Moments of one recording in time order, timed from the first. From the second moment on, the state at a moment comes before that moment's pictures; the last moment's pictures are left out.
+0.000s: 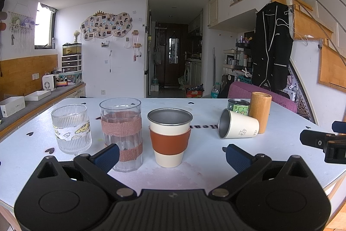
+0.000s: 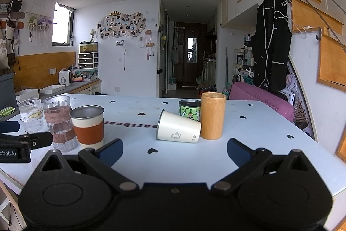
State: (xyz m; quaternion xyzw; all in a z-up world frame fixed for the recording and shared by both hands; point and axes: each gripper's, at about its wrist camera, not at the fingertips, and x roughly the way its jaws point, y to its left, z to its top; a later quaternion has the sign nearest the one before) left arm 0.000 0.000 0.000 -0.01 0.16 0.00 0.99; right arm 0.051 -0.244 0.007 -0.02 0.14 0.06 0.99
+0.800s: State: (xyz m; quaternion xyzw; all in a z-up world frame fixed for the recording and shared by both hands) left arm 0.001 0.001 -0.001 -0.01 0.16 0.00 0.99; right arm 0.074 -0.230 0.010 -0.06 0.11 0.10 0.99
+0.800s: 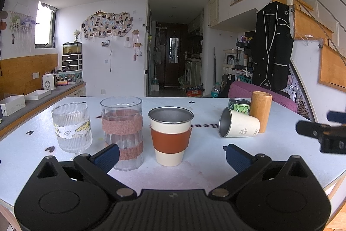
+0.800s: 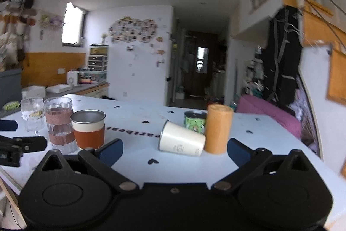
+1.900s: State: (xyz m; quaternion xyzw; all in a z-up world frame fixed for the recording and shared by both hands) left arm 0.035 0.026 -0.033 -0.03 0.21 0.07 0.97; right arm 0.346 -0.221 -0.040 -0.25 0.31 0.31 0.86
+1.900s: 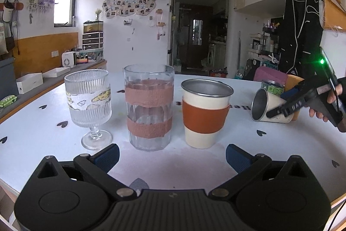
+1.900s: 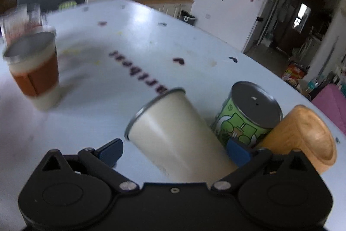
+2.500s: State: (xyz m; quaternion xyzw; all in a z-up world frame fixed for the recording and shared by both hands) left arm 0.038 0.028 -0.038 -0.04 0.22 0.06 0.97; right arm 0.319 -0.203 -0.044 -0.43 0.37 0.30 0.77
